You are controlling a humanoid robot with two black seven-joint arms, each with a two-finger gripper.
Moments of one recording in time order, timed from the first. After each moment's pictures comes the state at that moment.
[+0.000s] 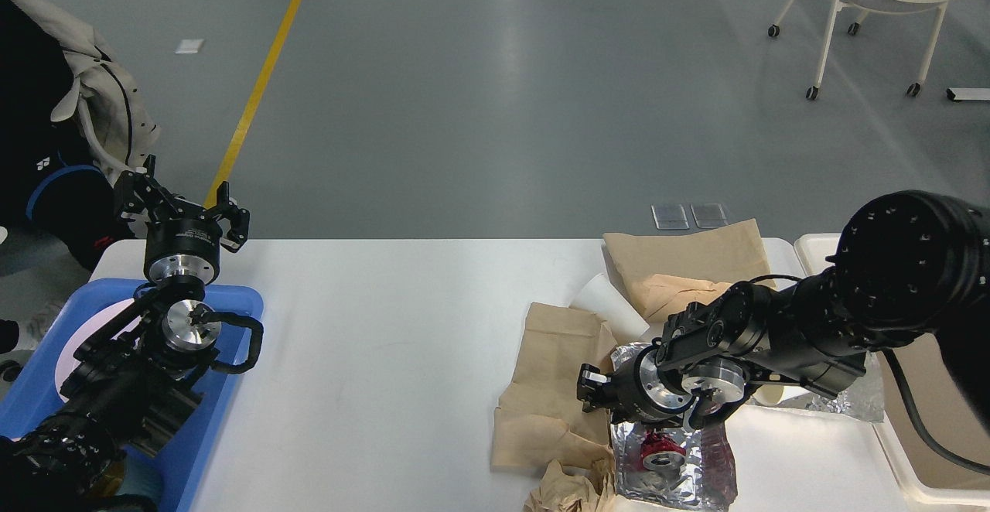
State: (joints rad) left arm -0.66 0.20 -0.94 -0.49 -0.16 -0.19 -0.55; right arm 1.44 0.01 -1.11 1.20 0.25 0.08 -0.01
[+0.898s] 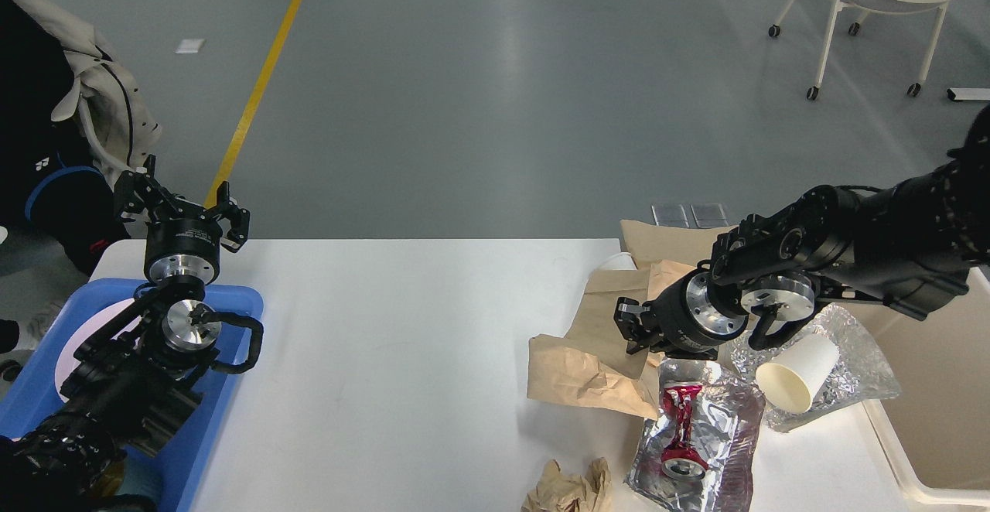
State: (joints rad) left arm -0.66 0.20 -0.93 -0.49 -0.16 -0.19 -0.55; right arm 1.79 -0.15 -1.17 1.40 0.24 0.23 0.00
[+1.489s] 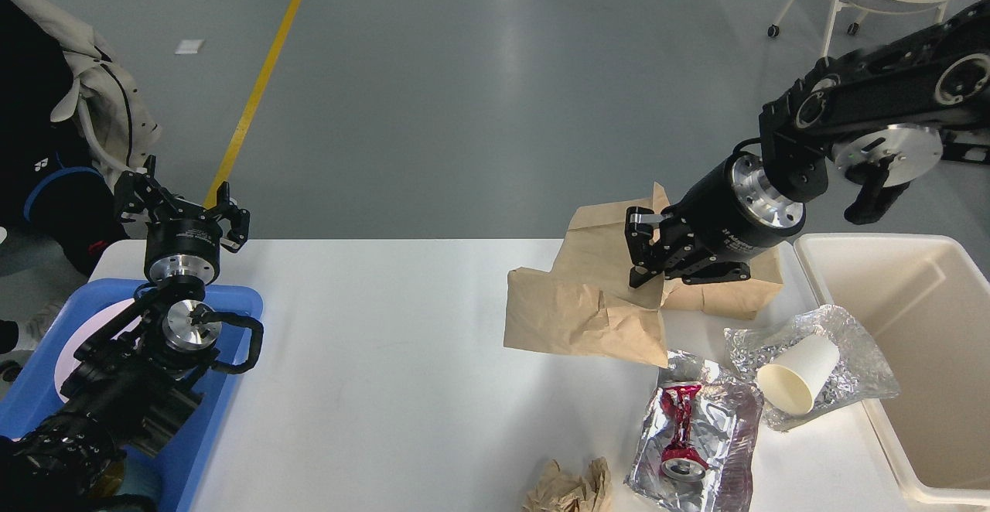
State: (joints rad) left arm -0.66 0.20 -0.93 -0.49 -0.16 -0.19 -0.55; right arm 2.28 -0.27 -1.22 1.55 0.24 0.58 0.00
